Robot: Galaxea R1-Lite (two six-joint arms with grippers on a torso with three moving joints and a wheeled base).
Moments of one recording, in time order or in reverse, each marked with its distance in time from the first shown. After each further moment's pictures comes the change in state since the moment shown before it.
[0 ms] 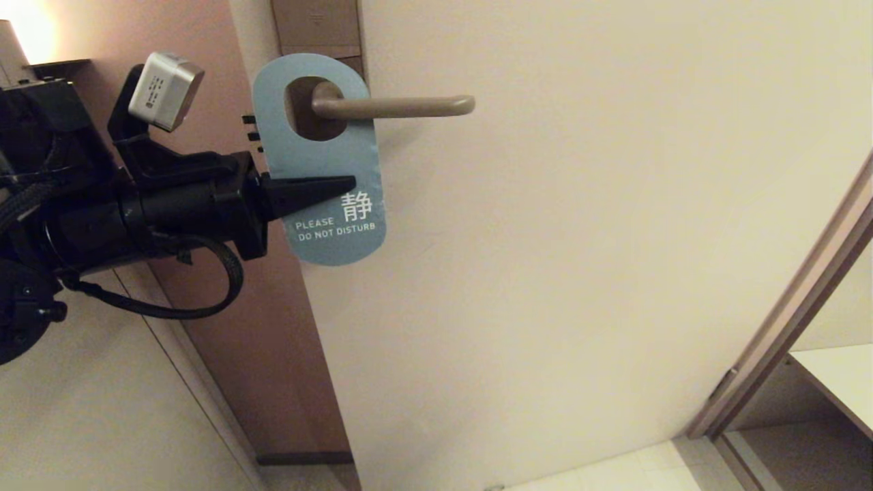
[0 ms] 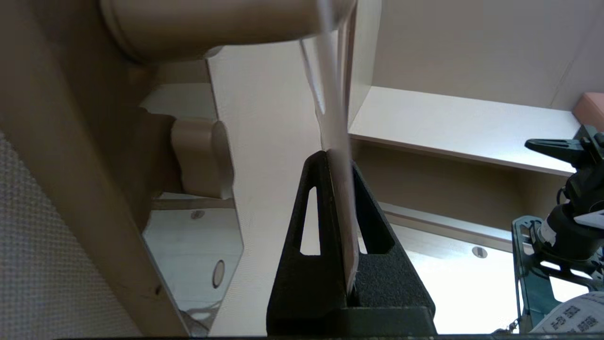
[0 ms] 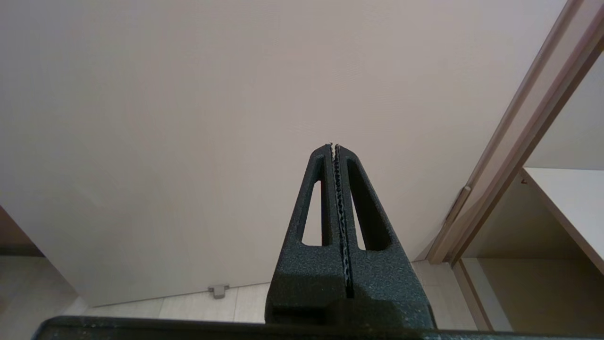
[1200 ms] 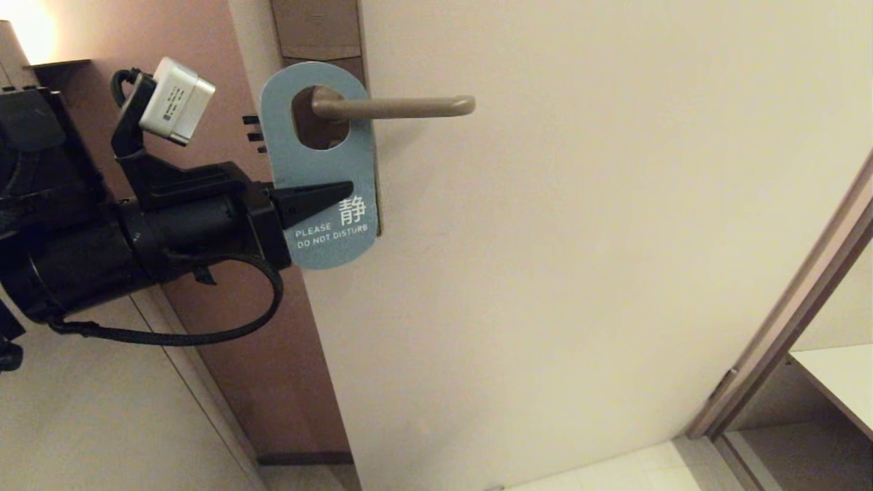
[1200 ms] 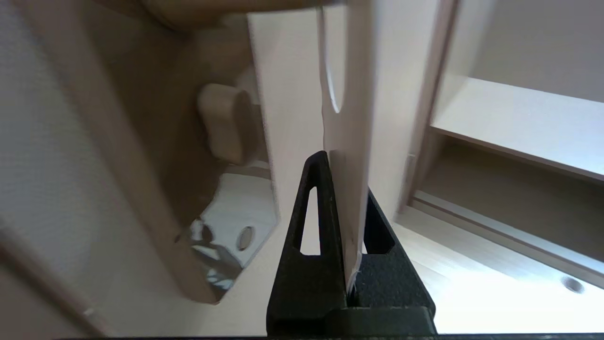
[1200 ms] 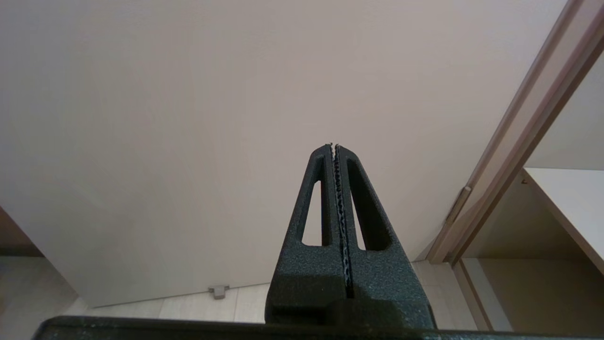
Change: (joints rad) left arm -0.131 -0.100 0.069 0.086 0.443 0.088; right arm 0.000 0.000 0.000 0.000 0.000 0.000
